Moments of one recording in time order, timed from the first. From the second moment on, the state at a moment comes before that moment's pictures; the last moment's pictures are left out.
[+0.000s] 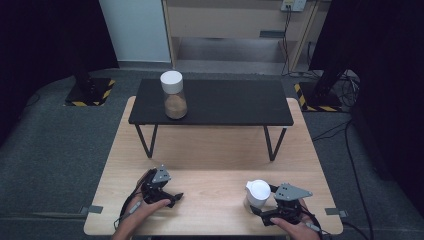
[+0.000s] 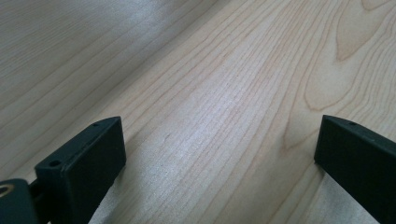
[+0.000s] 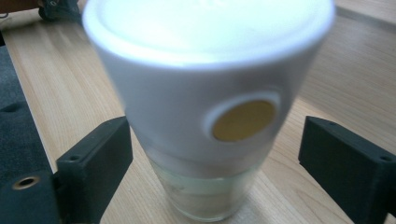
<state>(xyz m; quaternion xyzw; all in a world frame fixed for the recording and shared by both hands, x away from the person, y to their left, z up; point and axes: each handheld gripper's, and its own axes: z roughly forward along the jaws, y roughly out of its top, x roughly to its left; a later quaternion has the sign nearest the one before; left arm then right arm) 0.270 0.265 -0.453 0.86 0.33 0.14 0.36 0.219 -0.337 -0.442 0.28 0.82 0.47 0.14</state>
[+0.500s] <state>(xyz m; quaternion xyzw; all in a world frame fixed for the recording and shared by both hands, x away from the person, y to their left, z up) 0.270 0.265 -0.453 0.86 0.33 0.14 0.36 0.217 -0.326 -0.442 0.27 0.83 0.47 0.15</state>
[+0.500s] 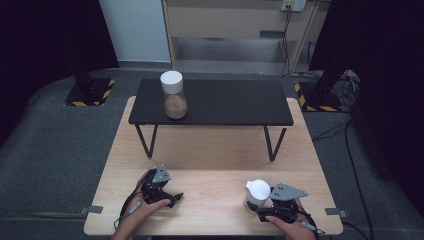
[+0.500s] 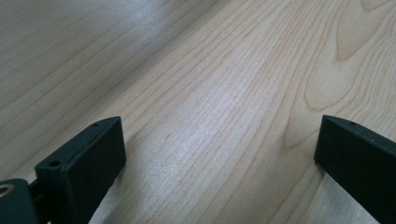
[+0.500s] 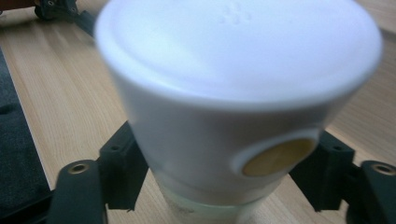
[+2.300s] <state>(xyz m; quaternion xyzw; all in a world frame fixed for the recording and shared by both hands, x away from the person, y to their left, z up) 0.270 0.264 -0.453 0.86 0.33 0.14 0.36 0.277 -0.331 -0.374 0.29 0.80 0.49 0.16</state>
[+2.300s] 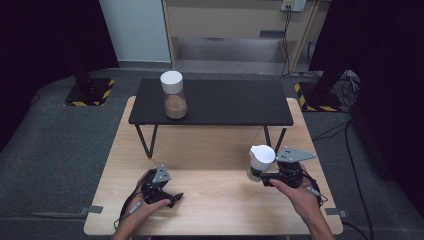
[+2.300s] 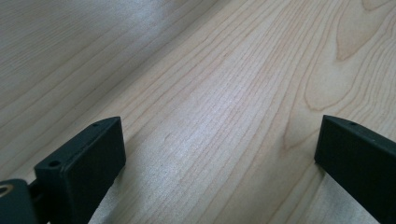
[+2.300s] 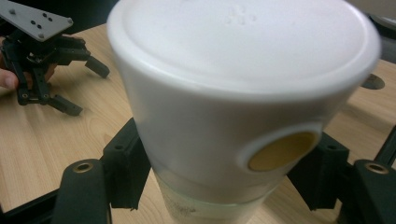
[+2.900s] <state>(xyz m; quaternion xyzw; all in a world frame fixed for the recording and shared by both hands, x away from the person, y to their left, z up) 0.270 0.264 -0.453 0.86 0.33 0.15 0.36 0.281 -0.327 -0.336 0.28 0.81 0.49 0.16</state>
